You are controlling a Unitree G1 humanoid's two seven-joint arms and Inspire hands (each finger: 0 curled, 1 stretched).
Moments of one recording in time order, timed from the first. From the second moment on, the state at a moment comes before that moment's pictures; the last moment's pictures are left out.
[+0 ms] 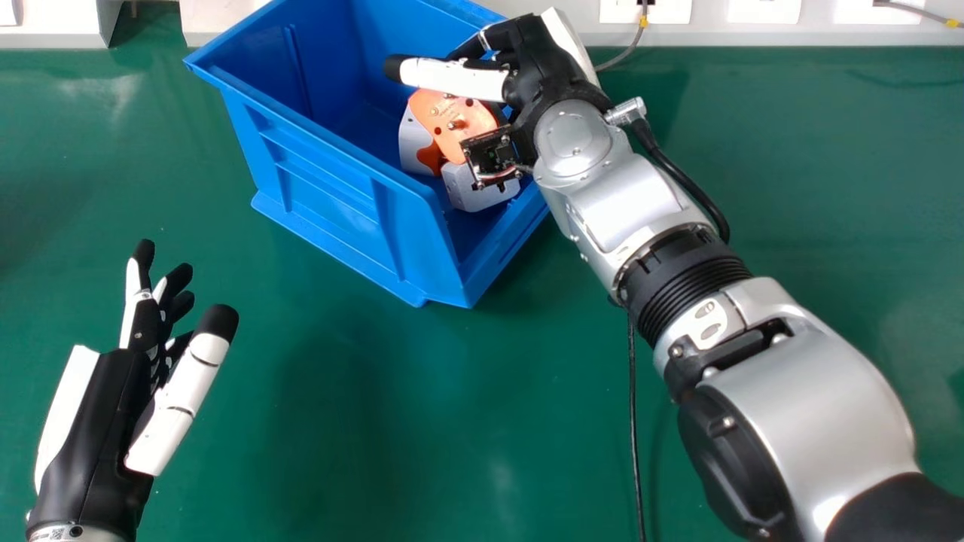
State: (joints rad) left arm 0.42 0.26 0.26 -0.16 0.01 -0.23 -0.17; right arm -1.17 0.11 0.09 1.10 -0.16 0.30 -0.18
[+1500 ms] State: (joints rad) left arm 0.39 0.29 0.24 -0.17 0.06 -0.18 -0.17; right arm -0.81 0.10 0.09 0.36 -0.16 0.48 -0.11
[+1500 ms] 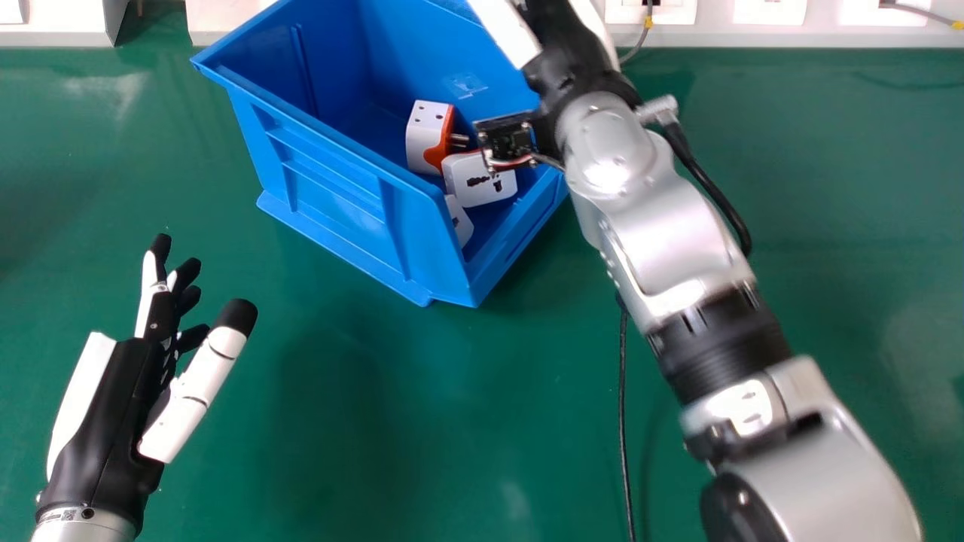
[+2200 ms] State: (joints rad) left arm 0.33 0.30 0.24 -0.15 0.05 -0.16 -0.19; right arm 0.03 -0.21 0.07 -0.49 -0.21 0.45 0.07
